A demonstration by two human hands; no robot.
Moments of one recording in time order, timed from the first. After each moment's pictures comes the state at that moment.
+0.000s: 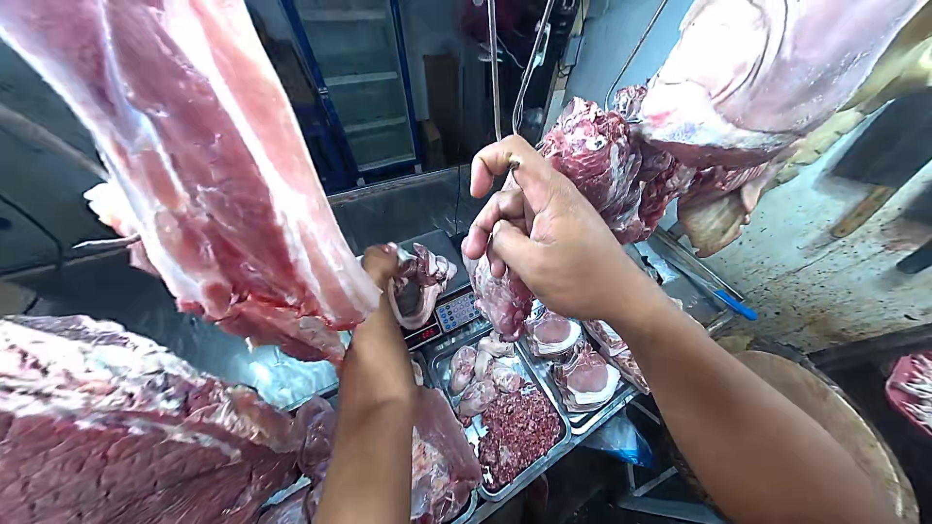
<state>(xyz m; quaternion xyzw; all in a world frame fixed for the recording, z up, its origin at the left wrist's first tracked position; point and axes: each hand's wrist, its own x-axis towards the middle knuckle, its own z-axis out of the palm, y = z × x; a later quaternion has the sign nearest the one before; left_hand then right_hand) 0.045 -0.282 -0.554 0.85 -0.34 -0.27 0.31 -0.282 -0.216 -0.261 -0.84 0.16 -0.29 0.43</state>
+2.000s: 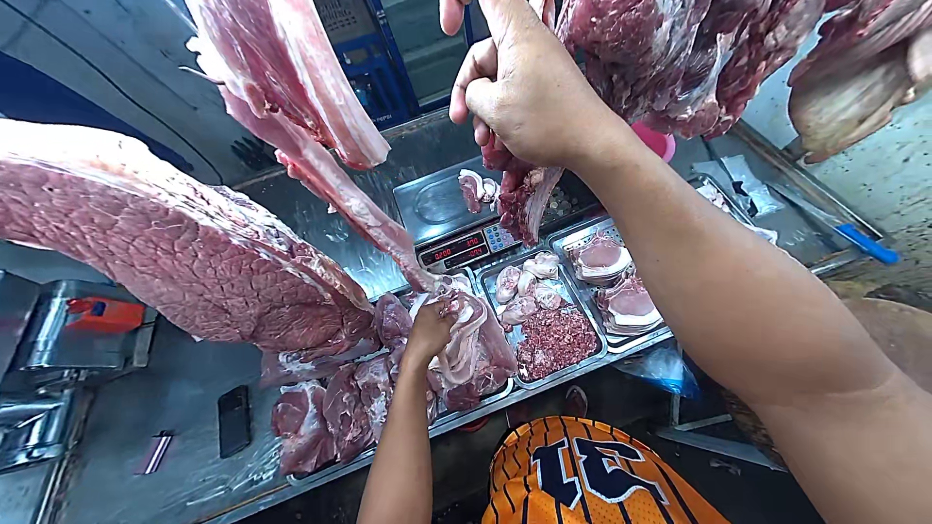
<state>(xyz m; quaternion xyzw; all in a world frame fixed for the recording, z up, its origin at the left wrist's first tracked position) -0.113 0.002 -0.572 0.82 -0.35 -0.37 0.26 -0.253 -0.221 -0.277 -0.84 0.14 -0.27 0.44</state>
